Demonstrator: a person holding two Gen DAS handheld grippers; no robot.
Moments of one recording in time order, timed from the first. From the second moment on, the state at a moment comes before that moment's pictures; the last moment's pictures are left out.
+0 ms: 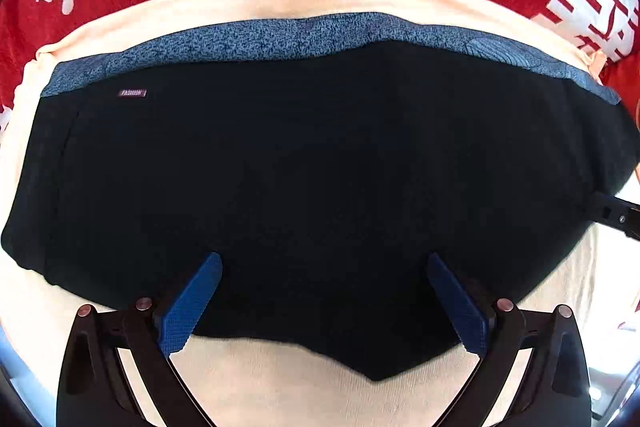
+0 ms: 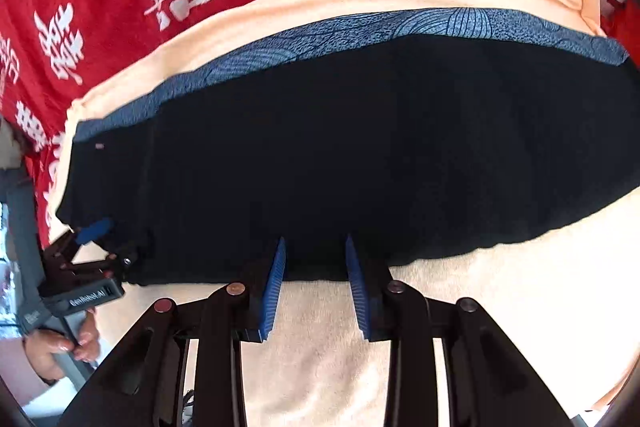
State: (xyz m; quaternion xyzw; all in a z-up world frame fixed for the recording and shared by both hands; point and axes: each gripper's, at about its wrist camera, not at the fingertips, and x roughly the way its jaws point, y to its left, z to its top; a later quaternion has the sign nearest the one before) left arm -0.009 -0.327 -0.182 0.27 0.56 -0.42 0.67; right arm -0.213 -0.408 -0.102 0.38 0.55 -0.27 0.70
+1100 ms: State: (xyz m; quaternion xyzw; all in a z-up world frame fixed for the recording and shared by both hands) left arm 0.081 -0.350 -0.145 0.26 0.55 -0.29 0.74; right arm -0.188 -0.429 -0.100 0.50 0.50 -0.26 0.66
